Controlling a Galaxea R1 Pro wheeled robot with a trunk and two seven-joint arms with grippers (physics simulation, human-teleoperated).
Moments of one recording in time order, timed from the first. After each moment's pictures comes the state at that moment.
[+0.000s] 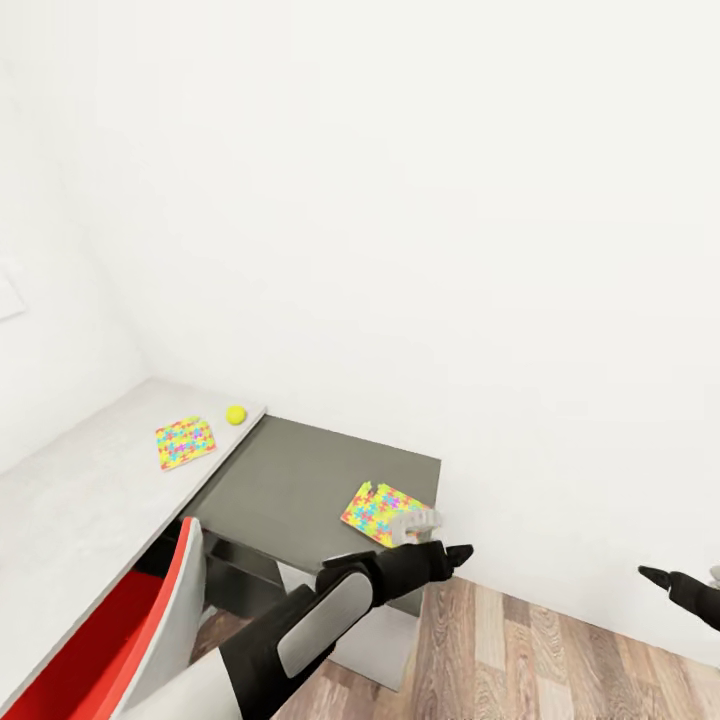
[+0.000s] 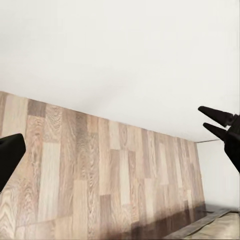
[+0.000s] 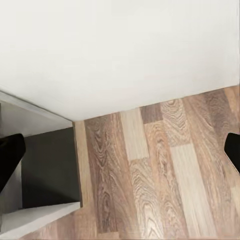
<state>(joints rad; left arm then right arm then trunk) -0.61 -0.12 -0.92 -1.10 1.23 0.34 0.22 -0.31 -0.58 -0.30 -0.86 -0.61 0.57 0.26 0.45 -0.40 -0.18</state>
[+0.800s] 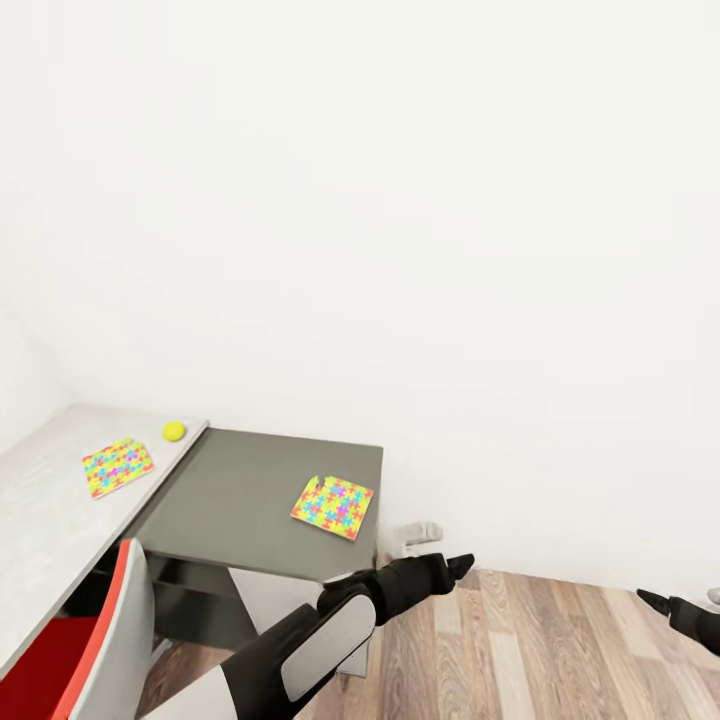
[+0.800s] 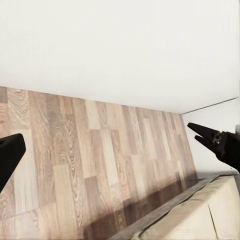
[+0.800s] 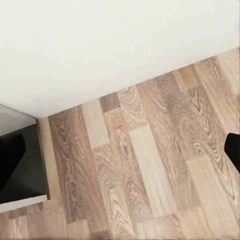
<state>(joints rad) -0.58 -0.12 -0.95 -1.06 1.20 0.24 0.16 -0.31 -0.57 -0.30 -0.72 -0.50 0.43 0.39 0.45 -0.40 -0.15</state>
